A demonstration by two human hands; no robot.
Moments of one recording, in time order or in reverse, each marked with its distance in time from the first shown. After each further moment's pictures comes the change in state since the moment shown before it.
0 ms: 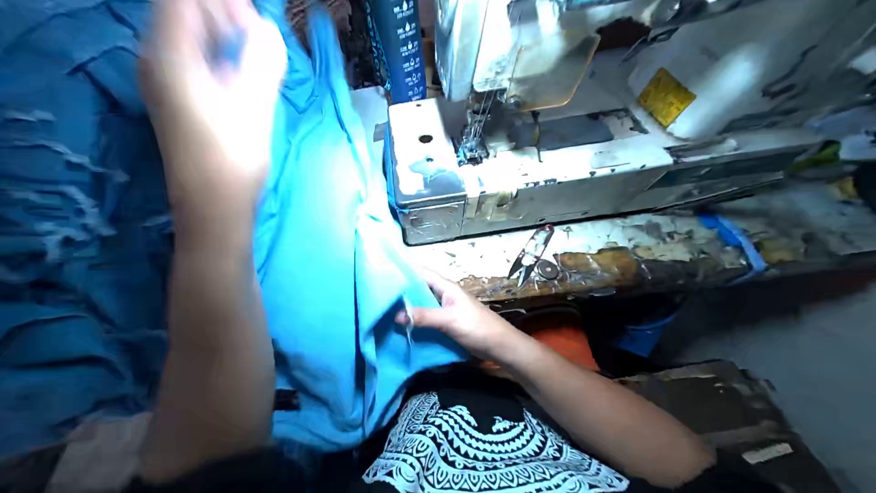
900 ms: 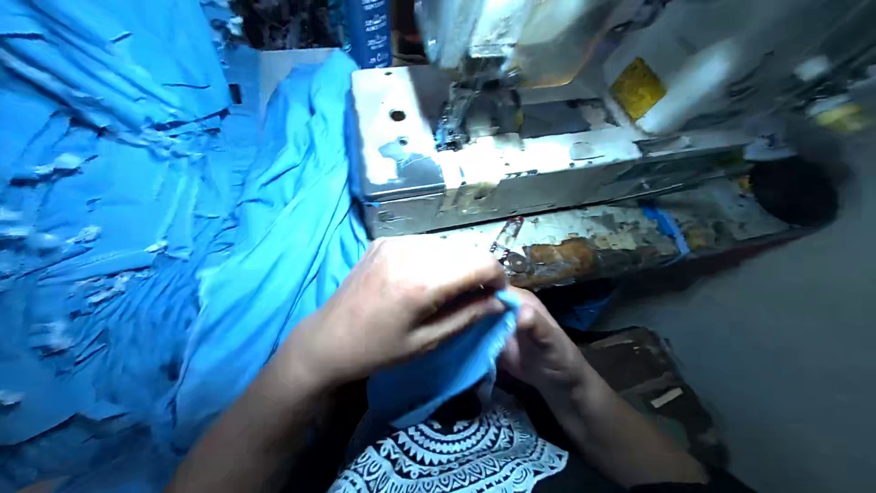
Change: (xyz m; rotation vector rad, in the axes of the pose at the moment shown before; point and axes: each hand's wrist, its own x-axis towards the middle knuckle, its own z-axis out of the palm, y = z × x) left_hand -0.095 0.086 0.065 -0.833 -0.527 0.449; right_hand -0.068 -0.018 -0.032 0.074 0.025 -0.410
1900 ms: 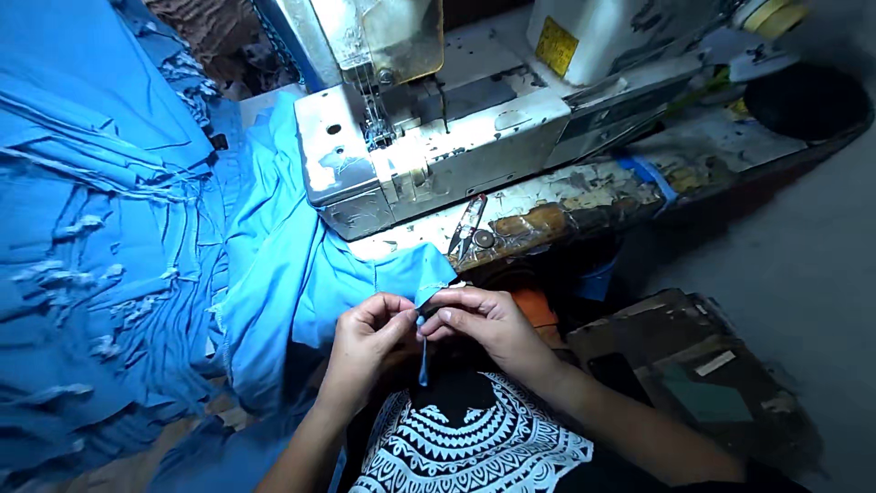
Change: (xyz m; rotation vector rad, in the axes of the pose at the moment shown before) left_hand -0.070 0.021 0.083 -0.480 0.394 -0.885; right_hand -0.040 0.019 0.003 -0.145 0.343 0.144
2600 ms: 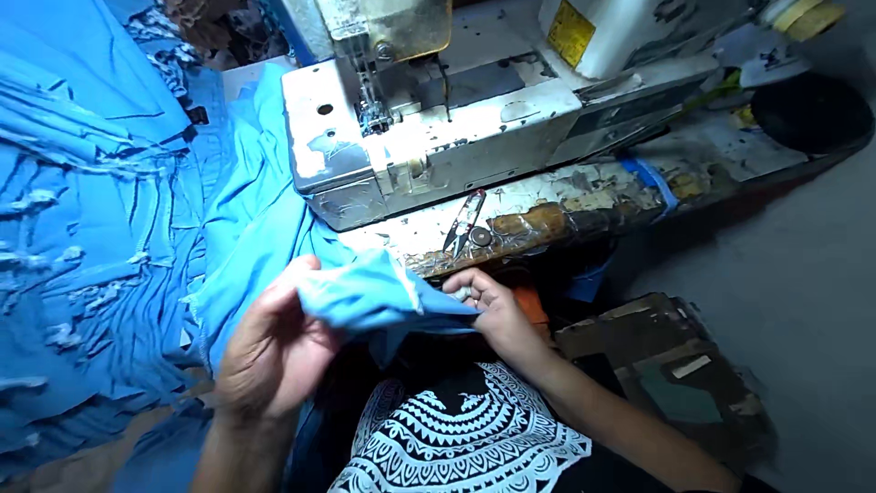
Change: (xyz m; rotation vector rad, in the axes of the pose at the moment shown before) left_hand 0.000 0.043 -0.033 -0.743 -0.093 0.061; right_hand 0.003 0.030 -0.032 -0.111 0.085 0.008
